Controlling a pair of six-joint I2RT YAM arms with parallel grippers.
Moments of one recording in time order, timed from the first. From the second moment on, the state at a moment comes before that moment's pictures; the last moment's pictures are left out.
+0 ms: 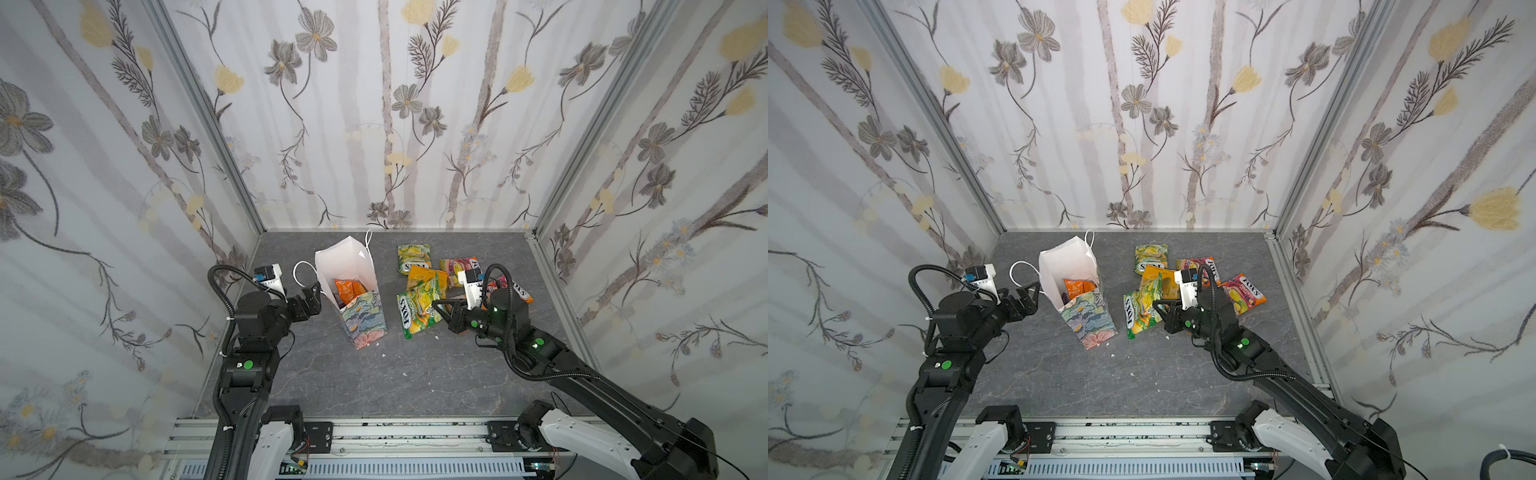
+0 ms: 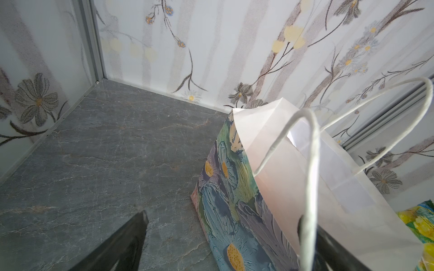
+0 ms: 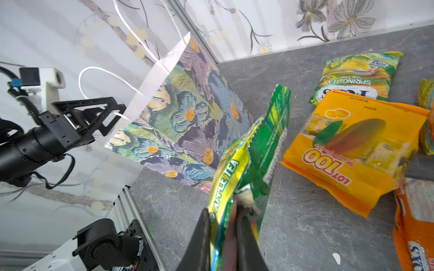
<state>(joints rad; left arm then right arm) 0.00 0.67 0.73 -0.37 0.20 -0.33 0.70 0.95 0.74 -0.08 -0.24 0.54</state>
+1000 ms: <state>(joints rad) 0.00 0.67 0.73 -0.37 0.19 -0.34 1.02 1.19 1.37 -0.28 -0.05 0.30</state>
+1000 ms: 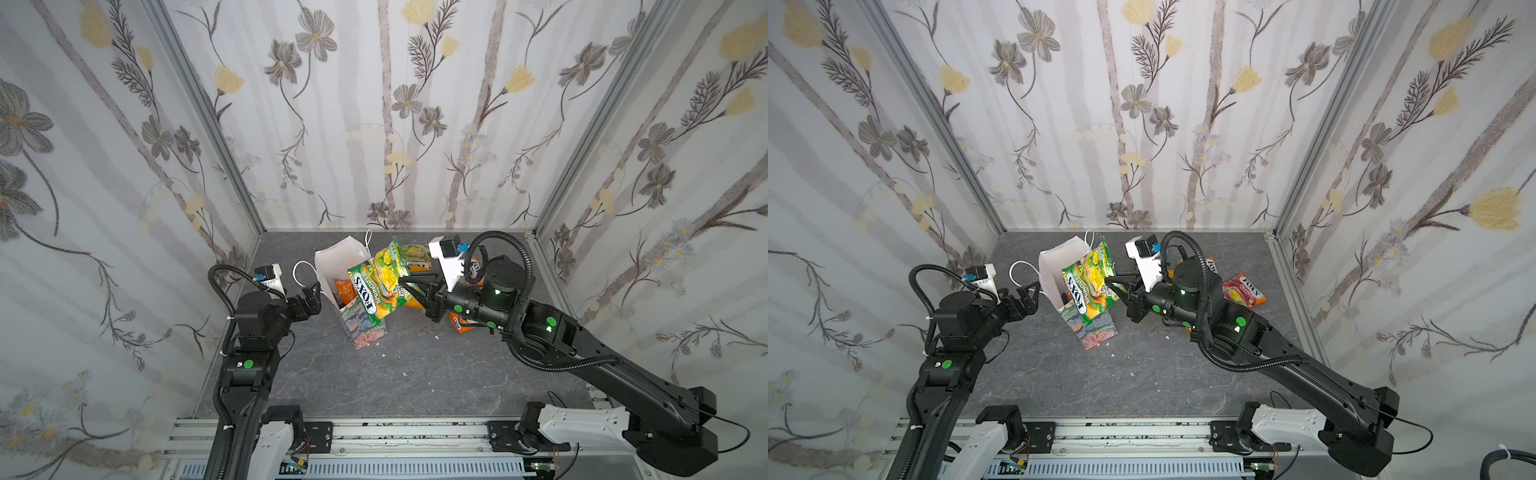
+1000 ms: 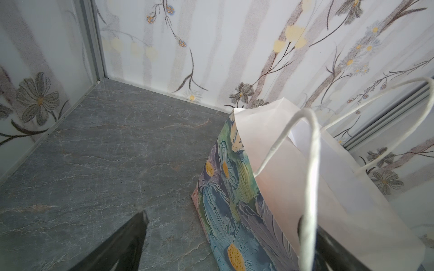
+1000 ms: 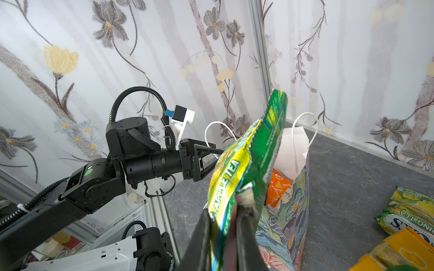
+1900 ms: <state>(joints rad) 0.00 0.67 0.72 -0.37 0.19 -0.35 1.15 1.59 1.74 -0.43 0.40 0.18</state>
